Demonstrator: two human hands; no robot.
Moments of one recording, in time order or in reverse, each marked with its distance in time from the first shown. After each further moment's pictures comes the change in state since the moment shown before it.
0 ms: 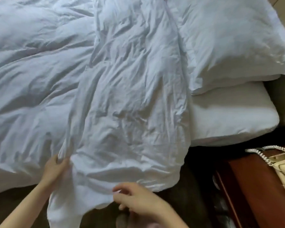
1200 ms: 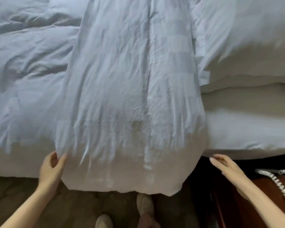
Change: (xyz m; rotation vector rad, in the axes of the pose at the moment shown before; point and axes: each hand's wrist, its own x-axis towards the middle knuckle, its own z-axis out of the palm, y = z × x) left_hand 0.006 -0.040 0.127 -0.018 0.312 -0.073; right_hand -0.047 0.182 -0.315 0.157 0.795 0.137
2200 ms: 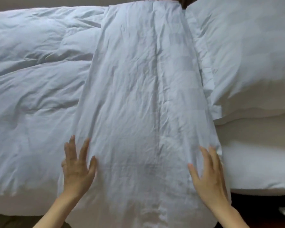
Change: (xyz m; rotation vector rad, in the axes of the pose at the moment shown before) left_hand 0.046 0.106 0.036 0.519 0.072 0.657; right_hand 0.004 -0.122 0.094 -0.449 0.415 -0.586
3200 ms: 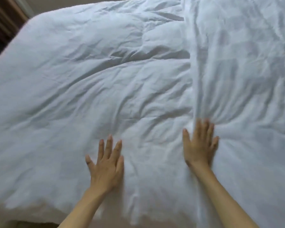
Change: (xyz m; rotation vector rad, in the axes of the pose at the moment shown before) left_hand 0.160 -0.305 -0.078 0.229 -0.359 -0.062; right_hand 0.056 -0.370 0.300 -0.117 -0.001 0.069
